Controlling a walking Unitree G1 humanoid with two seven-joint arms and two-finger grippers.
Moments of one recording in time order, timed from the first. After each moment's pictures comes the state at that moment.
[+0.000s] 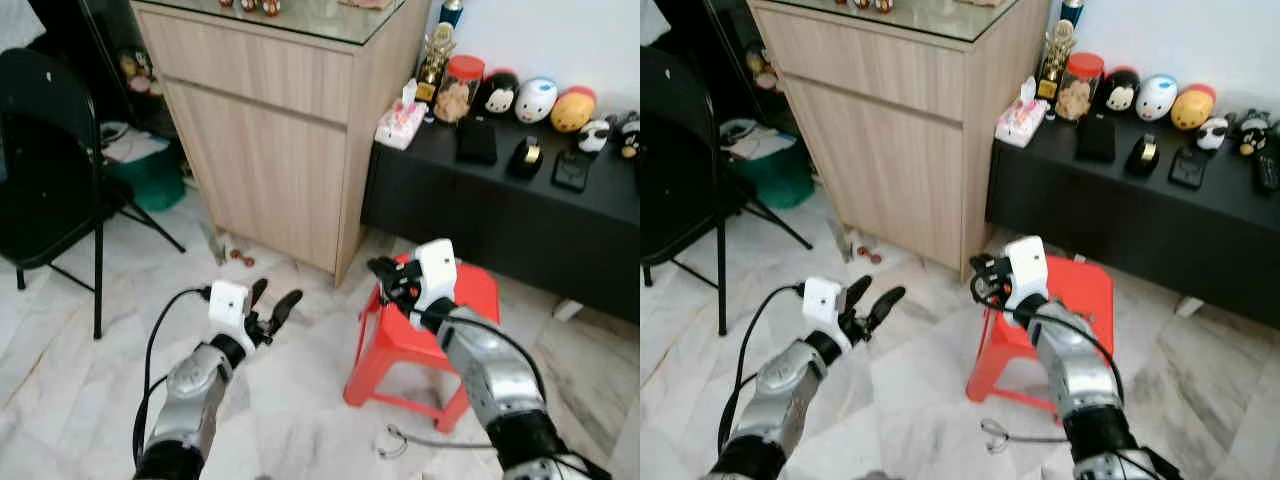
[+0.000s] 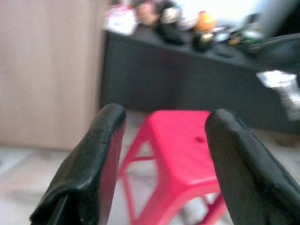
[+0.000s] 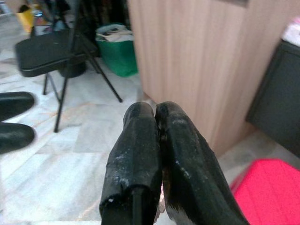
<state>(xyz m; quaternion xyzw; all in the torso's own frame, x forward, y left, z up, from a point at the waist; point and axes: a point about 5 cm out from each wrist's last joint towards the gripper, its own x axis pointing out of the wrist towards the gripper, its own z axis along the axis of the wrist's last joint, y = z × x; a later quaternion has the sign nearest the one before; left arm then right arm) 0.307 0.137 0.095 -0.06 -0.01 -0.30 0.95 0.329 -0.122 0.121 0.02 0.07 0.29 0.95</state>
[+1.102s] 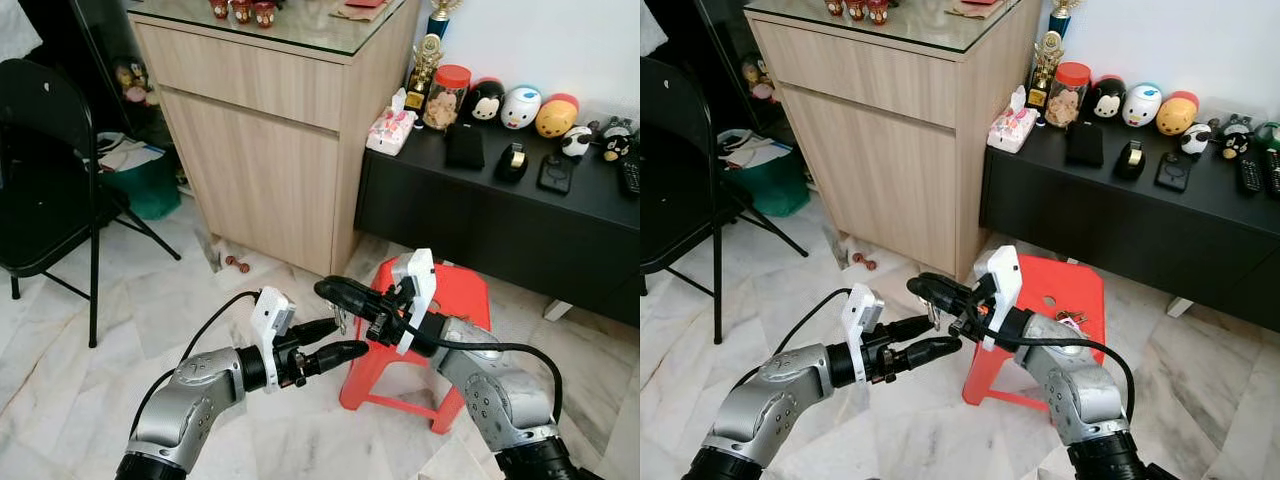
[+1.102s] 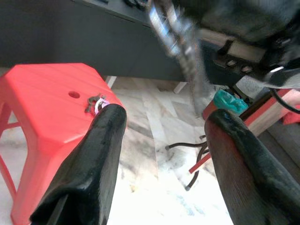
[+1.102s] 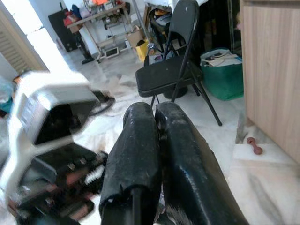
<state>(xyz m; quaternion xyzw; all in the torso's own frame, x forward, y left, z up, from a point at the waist) 0.266 0.104 0.112 -0.11 0.11 -0.51 0.84 0.288 -0.095 0.136 0.13 0.05 0.50 0.85</state>
